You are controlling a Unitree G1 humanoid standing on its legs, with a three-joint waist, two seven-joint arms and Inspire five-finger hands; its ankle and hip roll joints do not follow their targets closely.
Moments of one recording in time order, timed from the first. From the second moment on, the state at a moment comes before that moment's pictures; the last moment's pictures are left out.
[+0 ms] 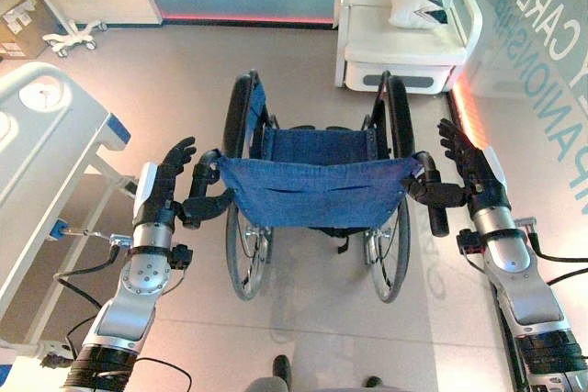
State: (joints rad) left arm -0.06 0.65 -0.04 0.04 -0.03 0.03 0.27; right arm -0.16 -0.56 0.04 -0.07 -0.03 0.13 -0.17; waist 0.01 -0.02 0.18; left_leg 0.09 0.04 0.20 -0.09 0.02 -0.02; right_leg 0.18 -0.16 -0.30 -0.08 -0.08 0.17
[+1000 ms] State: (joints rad) left arm -0.57 0.75 -0.34 0.40 0.04 0.41 0.04; right arm -0.73 -0.57 0.25 0.28 -0.11 0.75 0.18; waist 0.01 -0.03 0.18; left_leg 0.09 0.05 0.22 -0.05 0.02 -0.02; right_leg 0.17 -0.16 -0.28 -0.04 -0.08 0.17
